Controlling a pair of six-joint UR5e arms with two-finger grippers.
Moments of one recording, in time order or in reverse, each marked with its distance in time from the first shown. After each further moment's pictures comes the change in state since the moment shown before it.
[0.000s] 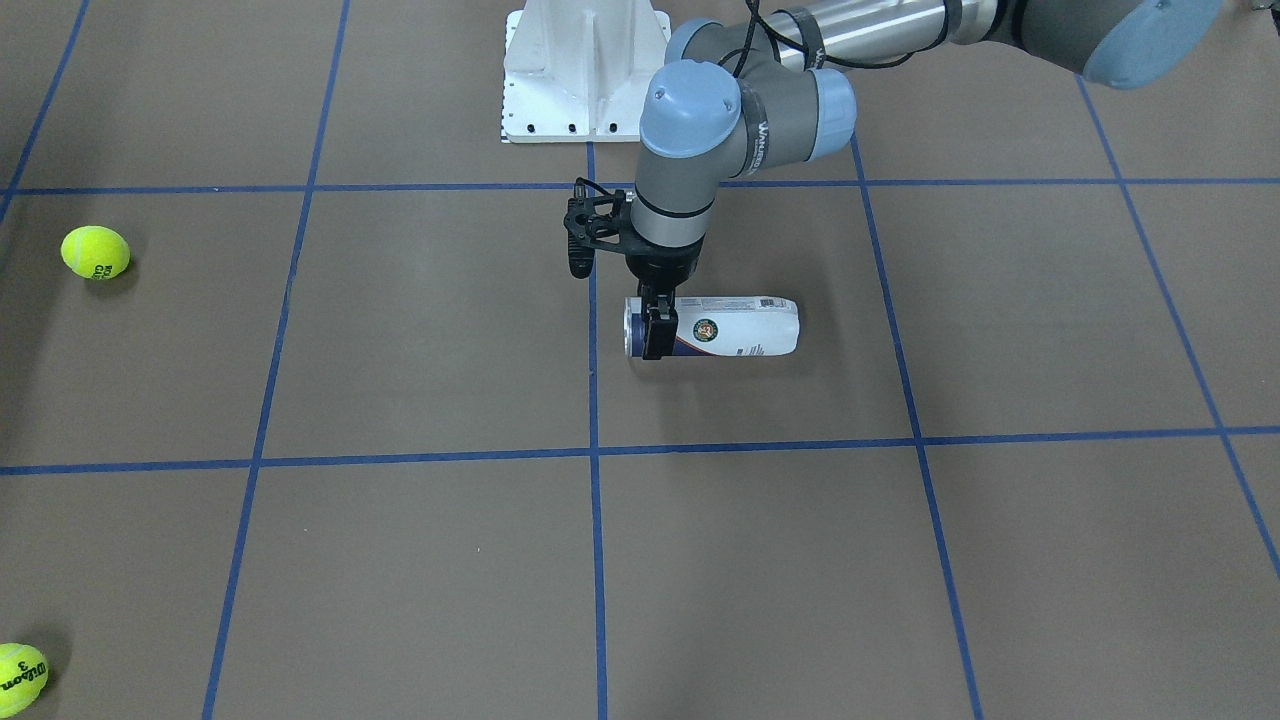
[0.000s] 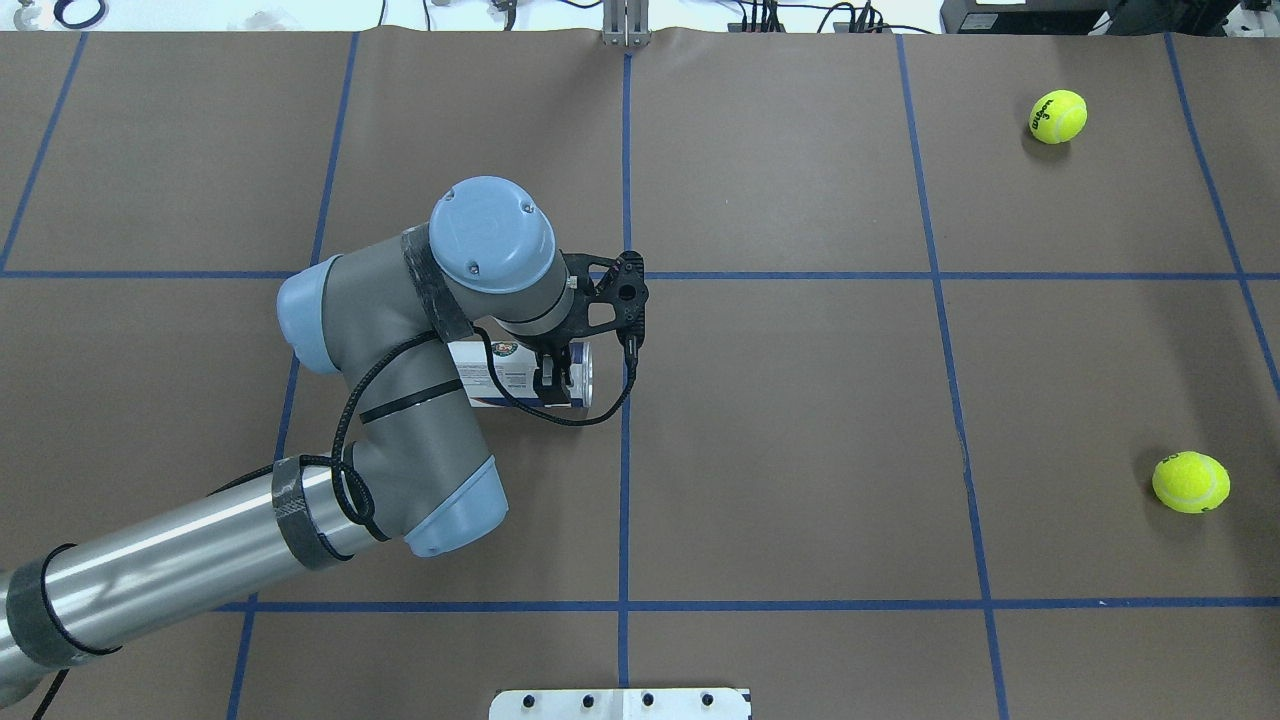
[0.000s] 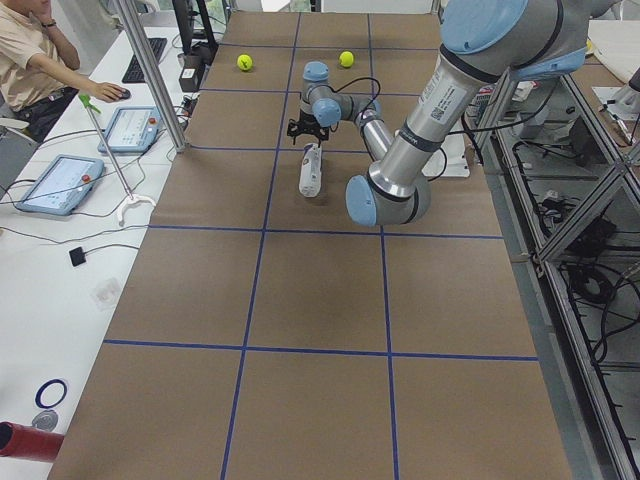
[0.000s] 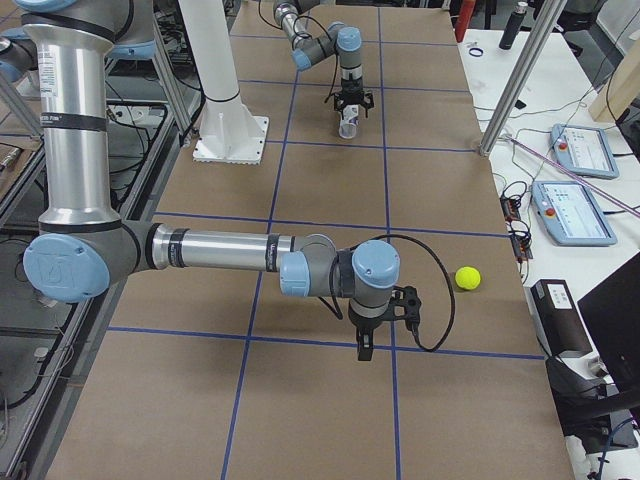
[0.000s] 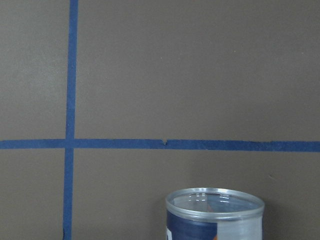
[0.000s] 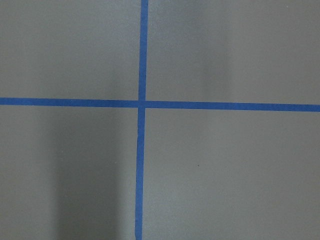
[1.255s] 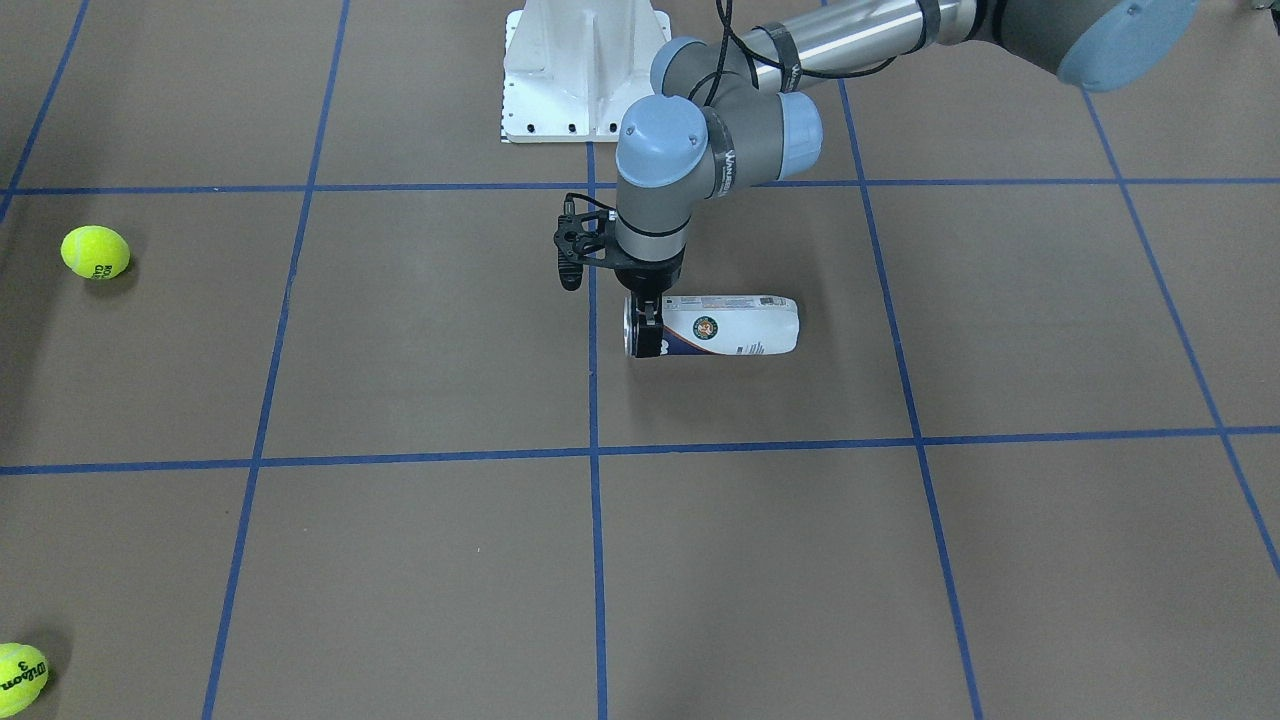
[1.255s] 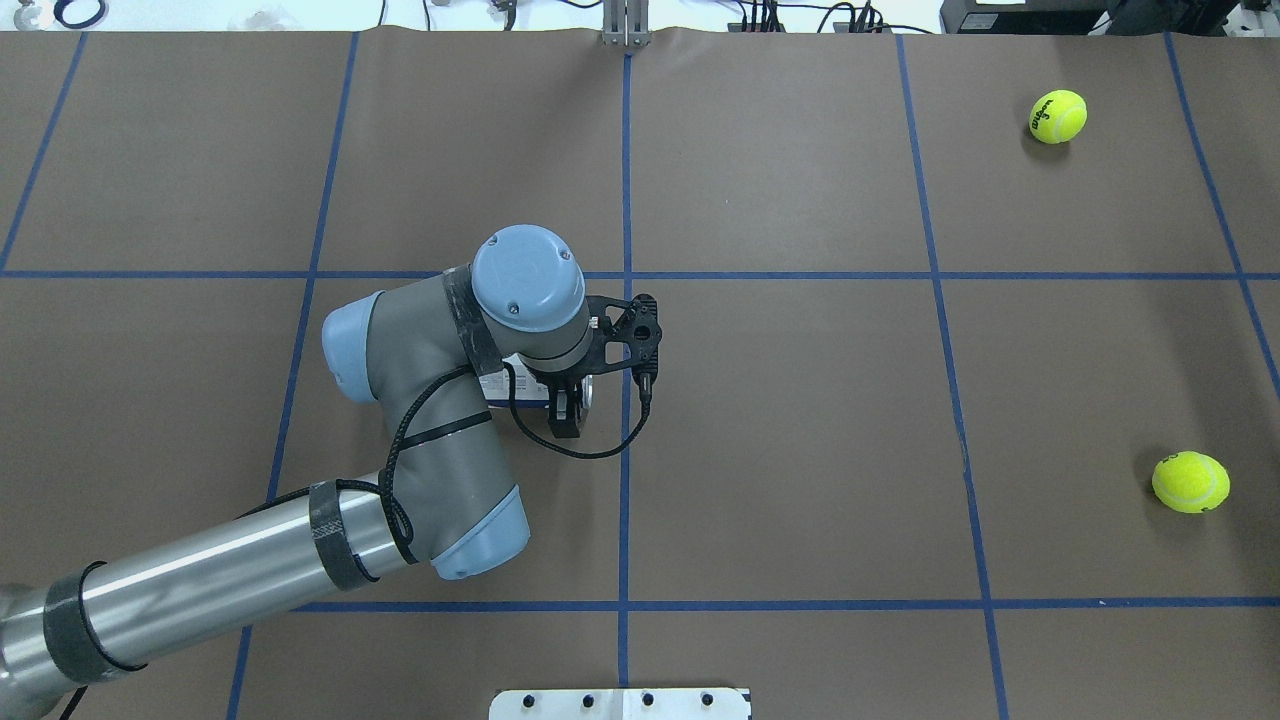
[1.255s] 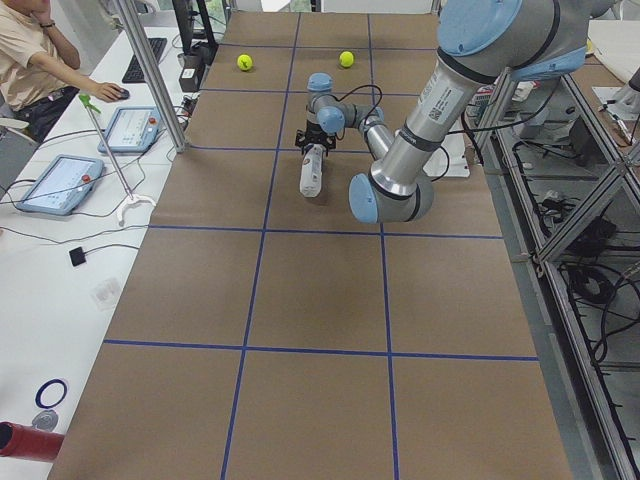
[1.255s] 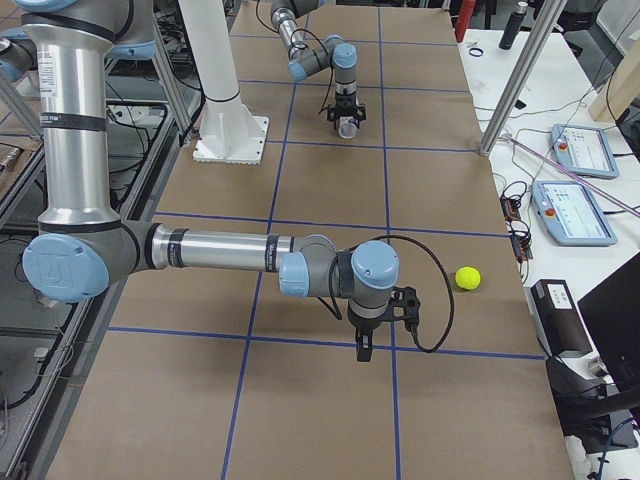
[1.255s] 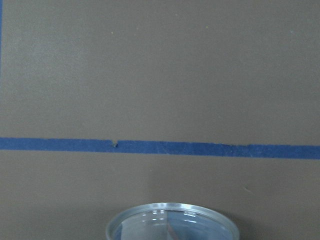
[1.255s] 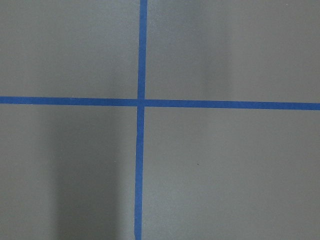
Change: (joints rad) left arm 0.046 -0.021 0.083 -0.011 -0.002 -0.009; right arm 0.000 -0.003 0.000 0.000 0.000 0.000
